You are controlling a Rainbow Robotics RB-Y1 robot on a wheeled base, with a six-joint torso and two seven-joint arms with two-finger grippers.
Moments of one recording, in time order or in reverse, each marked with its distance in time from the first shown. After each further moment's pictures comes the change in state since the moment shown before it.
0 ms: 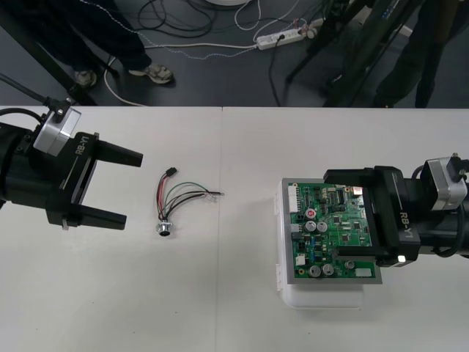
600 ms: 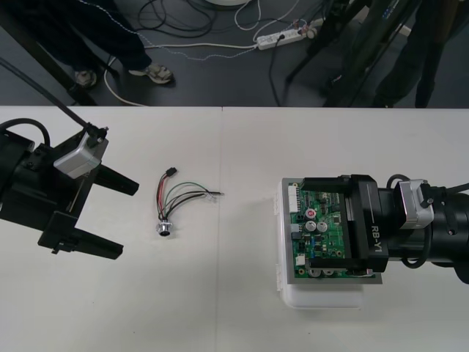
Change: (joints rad) right arm 0.003 0.001 0.118 0.000 -0.007 0.074 0.155; left arm 0.000 0.201 -0.097 -0.213 -0.101 0.054 0.304
